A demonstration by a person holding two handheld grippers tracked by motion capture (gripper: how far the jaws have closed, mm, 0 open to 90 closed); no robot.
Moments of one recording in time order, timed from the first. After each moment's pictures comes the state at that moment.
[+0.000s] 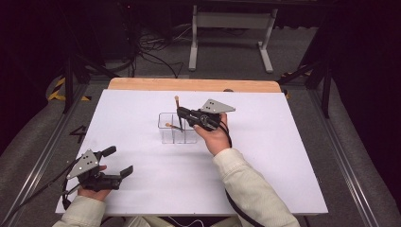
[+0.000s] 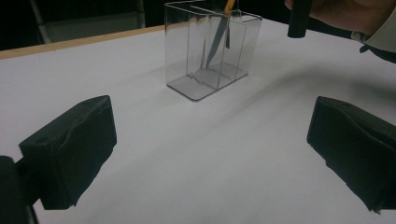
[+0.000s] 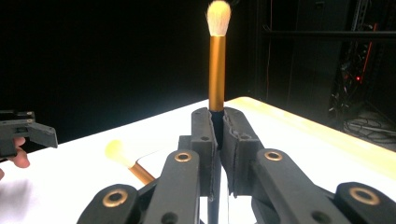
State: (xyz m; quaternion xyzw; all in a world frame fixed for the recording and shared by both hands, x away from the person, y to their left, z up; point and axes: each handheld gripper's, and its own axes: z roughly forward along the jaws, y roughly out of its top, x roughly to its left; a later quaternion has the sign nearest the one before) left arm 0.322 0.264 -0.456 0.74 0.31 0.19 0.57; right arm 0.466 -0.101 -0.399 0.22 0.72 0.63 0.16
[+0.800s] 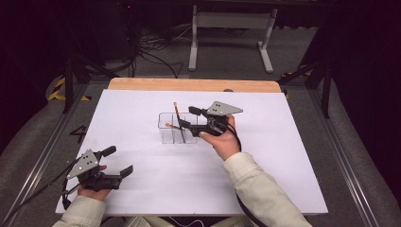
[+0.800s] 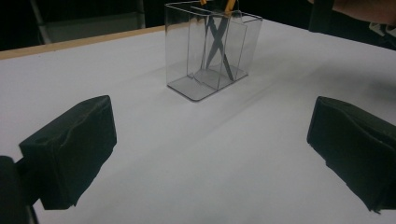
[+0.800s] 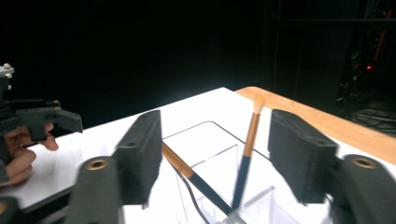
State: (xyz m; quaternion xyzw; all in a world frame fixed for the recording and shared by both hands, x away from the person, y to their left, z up) left arm 0.322 0.264 -0.456 0.74 0.31 0.19 0.57; right arm 0.448 -0.121 -0.386 0.22 0.74 0.62 0.14
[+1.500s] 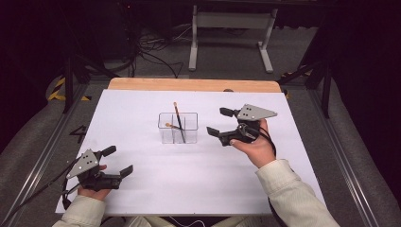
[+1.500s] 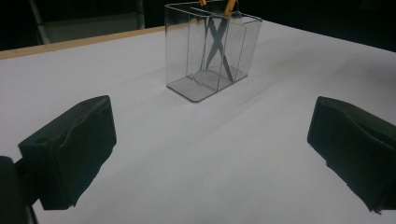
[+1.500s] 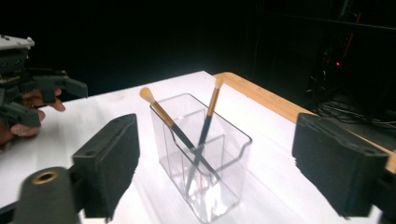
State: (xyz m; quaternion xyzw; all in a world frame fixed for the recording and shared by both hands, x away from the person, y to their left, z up) left arm 0.323 0.265 -0.455 0.73 0.31 0.19 0.57; right arm 0.410 -0.198 -0.353 0.22 0.77 0.58 0.18
